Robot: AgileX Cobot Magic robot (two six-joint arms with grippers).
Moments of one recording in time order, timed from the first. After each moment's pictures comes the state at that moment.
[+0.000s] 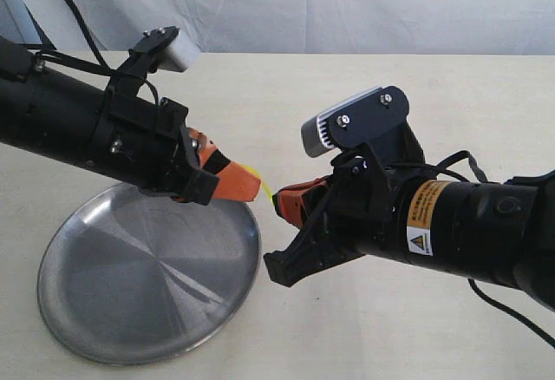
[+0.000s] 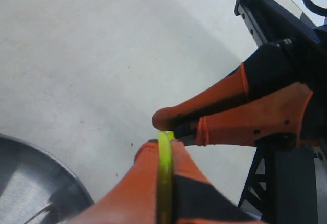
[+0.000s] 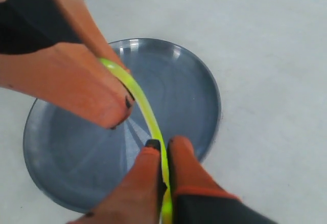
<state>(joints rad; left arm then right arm) -0.48 1.43 -0.84 -1.18 0.83 1.09 0.76 1.30 -0.55 -0.19 -0.11 0.35</state>
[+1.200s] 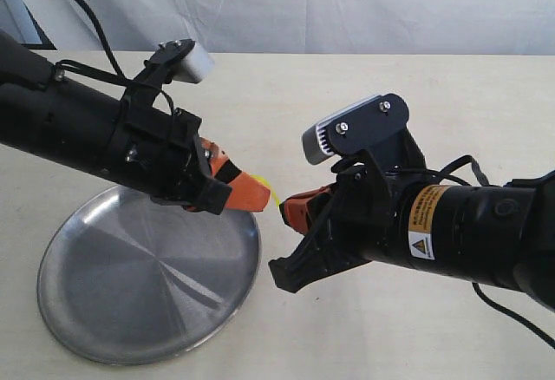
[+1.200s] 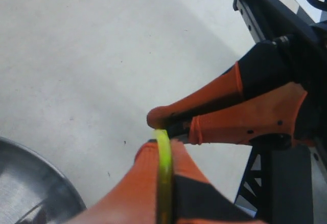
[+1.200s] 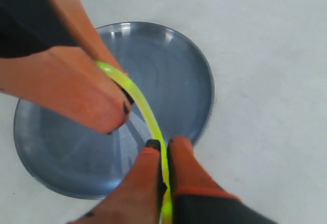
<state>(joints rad) -0.51 1.46 -0.84 -1.20 0.82 1.10 0.76 1.30 -0.55 -0.20 -0.06 0.36</state>
